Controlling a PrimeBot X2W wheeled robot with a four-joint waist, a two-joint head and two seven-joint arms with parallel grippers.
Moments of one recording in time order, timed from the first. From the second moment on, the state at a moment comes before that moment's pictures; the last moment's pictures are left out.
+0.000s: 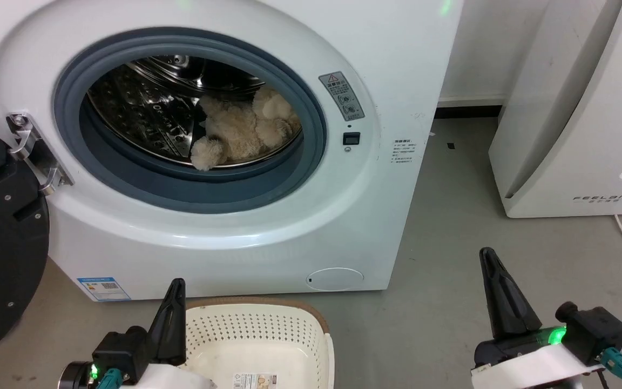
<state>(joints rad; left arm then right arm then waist) 0.03 0.23 -0.23 0.06 -0.32 0.14 -0.24 -0.01 -0.05 0.11 0.03 0.27 0.13 -0.25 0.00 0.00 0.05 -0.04</state>
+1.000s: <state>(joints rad) 0.02 0.18 -0.17 0.05 -0.24 0.11 -0.18 -0.01 -0.05 0.09 0.02 0.21 0.13 -0.18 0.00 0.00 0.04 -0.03</state>
